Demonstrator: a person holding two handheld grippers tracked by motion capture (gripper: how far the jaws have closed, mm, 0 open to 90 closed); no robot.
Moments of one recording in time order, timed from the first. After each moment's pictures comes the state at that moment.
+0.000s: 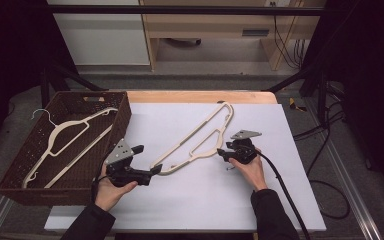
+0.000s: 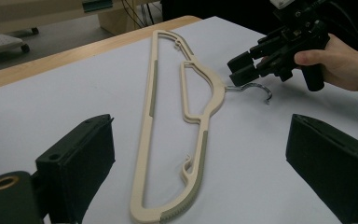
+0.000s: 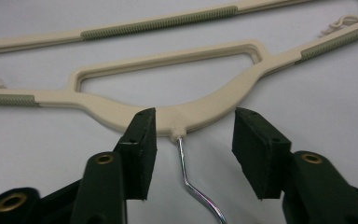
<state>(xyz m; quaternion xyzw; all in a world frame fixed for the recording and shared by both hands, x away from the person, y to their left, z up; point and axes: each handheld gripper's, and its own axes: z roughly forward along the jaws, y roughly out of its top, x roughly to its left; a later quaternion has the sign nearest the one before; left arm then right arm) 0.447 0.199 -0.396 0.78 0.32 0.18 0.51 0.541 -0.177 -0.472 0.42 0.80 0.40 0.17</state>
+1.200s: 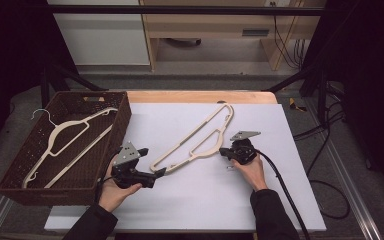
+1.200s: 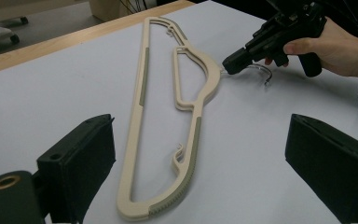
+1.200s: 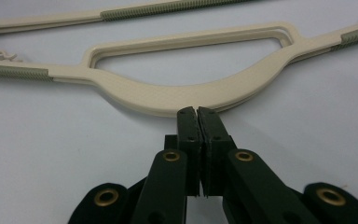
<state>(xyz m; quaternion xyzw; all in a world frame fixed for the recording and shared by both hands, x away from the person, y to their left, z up) 0.448 0.188 -0.405 0.80 0.31 0.17 0.49 0.545 -0.181 -0.478 0.39 0.81 0.41 0.12</state>
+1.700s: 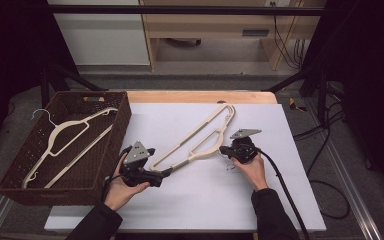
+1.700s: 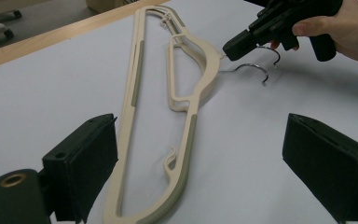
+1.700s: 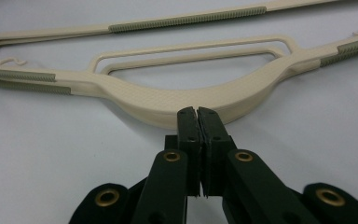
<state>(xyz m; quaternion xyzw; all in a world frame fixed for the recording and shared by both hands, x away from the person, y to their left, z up) 0.459 0.162 -0.405 0.81 0.30 0.16 0.47 0.540 -0.176 -0.461 0.39 0.82 0.40 0.13</state>
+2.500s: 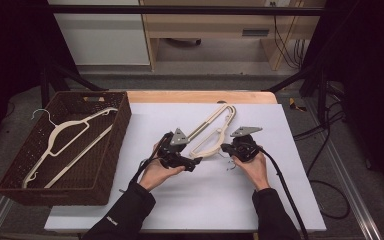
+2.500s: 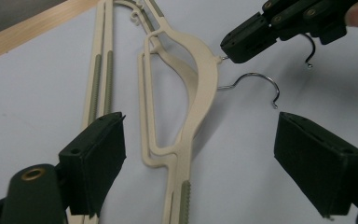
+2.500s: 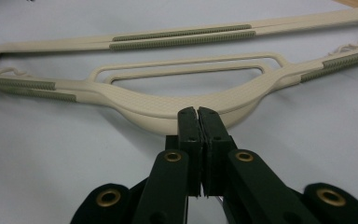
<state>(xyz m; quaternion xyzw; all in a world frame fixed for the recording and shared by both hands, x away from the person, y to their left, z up) 0.516 0.072 -0.421 0.86 0.27 0.15 0.41 0.534 -0.176 -0.442 0.39 0.82 0.39 0.16</state>
